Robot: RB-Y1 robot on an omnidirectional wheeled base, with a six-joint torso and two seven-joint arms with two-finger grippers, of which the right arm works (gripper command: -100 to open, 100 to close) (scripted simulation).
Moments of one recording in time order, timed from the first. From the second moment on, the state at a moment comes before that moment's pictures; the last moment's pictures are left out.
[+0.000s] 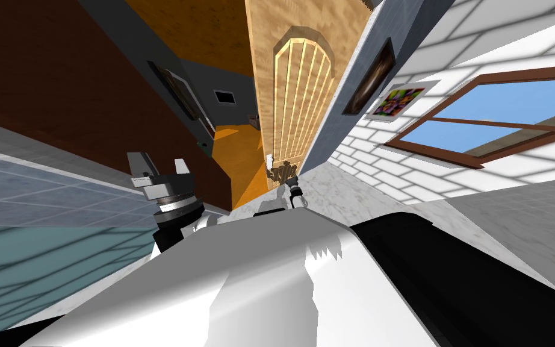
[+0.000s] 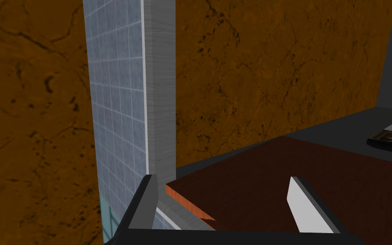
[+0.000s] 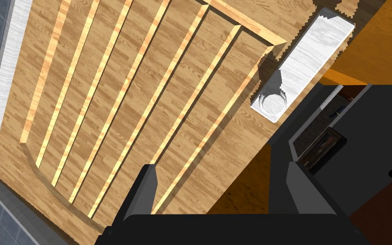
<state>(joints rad) 0.36 -0.05 0.10 -1.82 2.32 0.05 -0.19</state>
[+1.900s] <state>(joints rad) 0.33 -0.02 0.11 -1.70 2.86 0.17 -0.24</state>
